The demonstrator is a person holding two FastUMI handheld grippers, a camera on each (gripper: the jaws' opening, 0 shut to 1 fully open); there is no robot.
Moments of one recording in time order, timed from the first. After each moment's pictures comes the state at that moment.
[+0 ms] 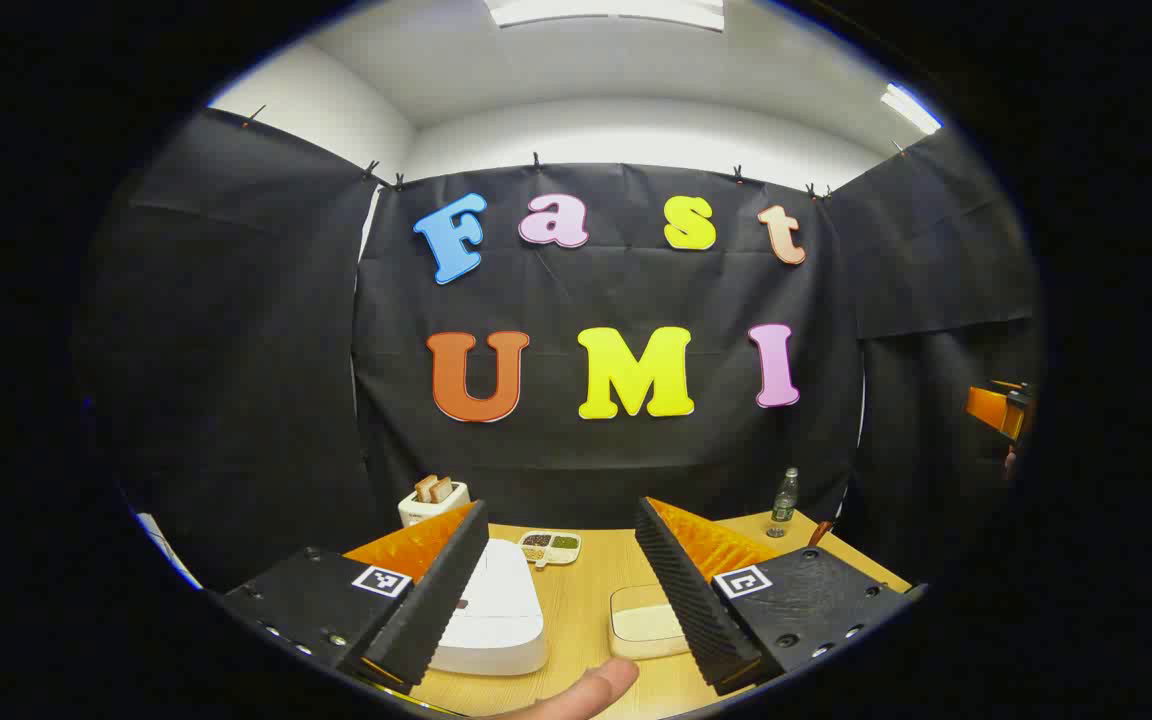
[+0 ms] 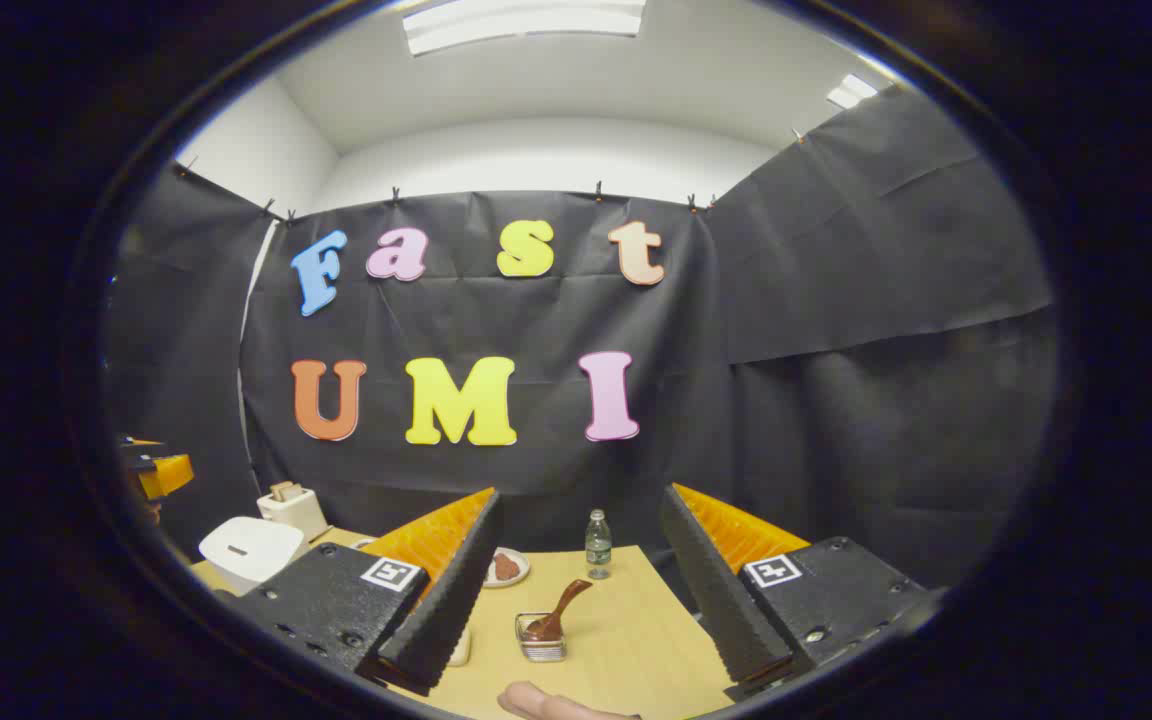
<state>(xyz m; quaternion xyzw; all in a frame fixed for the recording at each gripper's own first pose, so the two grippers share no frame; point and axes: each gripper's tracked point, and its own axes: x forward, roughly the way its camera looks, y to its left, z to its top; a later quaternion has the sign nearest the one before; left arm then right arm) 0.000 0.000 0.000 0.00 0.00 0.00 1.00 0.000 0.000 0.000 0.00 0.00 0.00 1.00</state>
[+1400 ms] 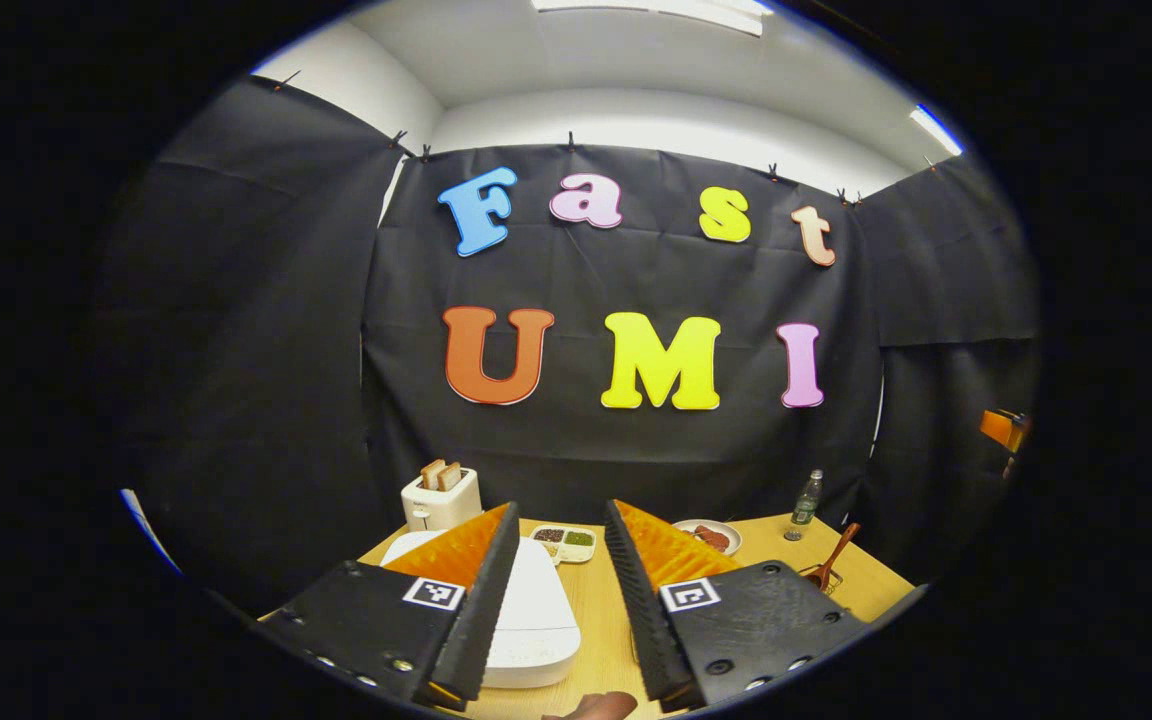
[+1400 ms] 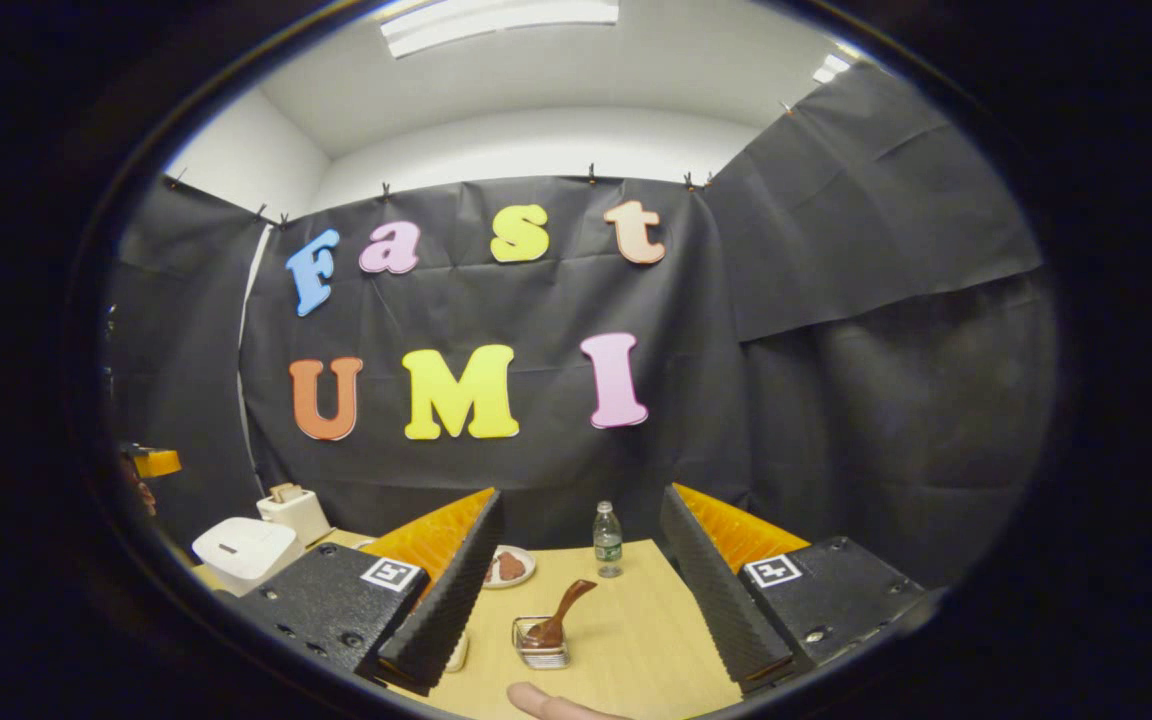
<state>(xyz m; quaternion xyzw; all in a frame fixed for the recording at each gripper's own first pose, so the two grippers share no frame) 0.052 0.049 -0.040 -0.03 0.02 -0.01 1.00 0.052 -0.016 -0.045 0.03 0.01 0.02 1.00</state>
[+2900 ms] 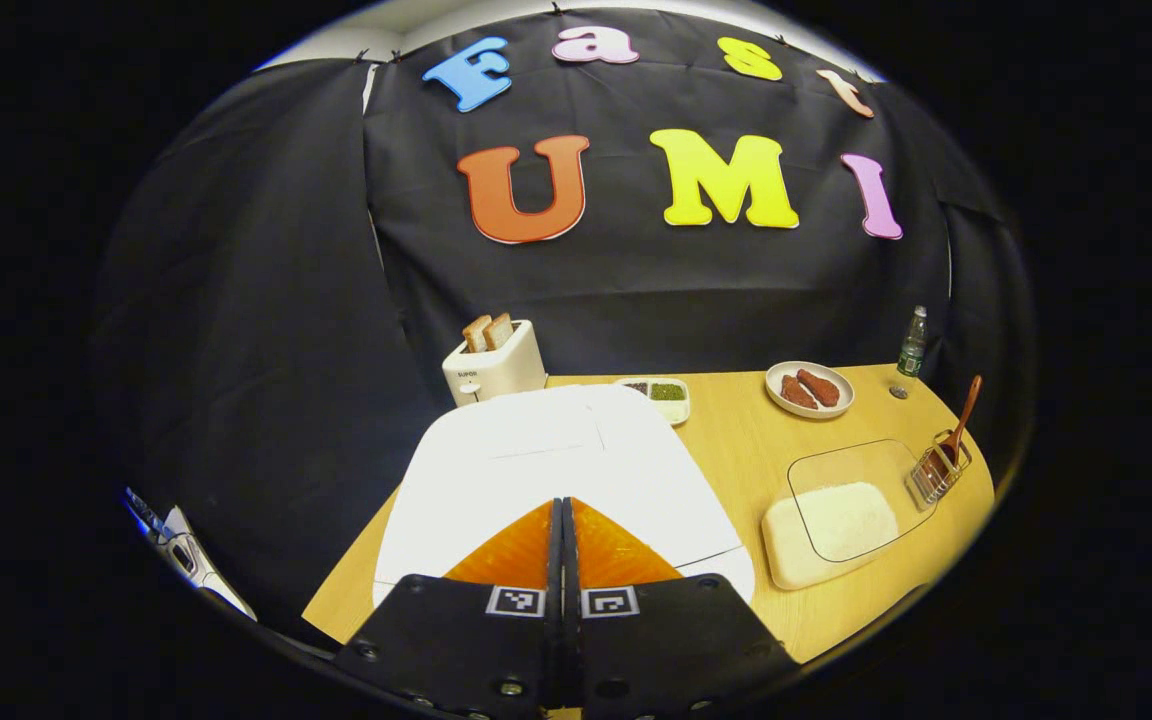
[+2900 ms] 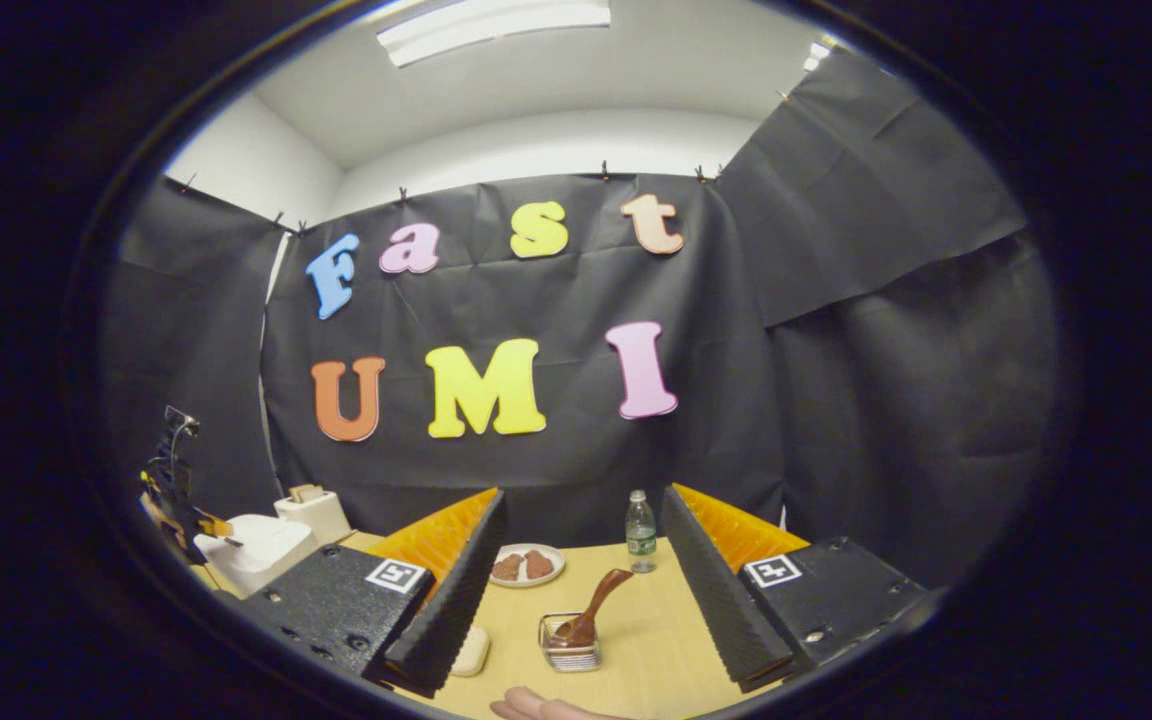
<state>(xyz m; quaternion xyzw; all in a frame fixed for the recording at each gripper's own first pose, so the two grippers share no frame) 0.108 0.122 -0.223 0.04 0.26 0.06 0.96 0.067 0.014 -0.100 0.04 0.00 0.06 1.00</state>
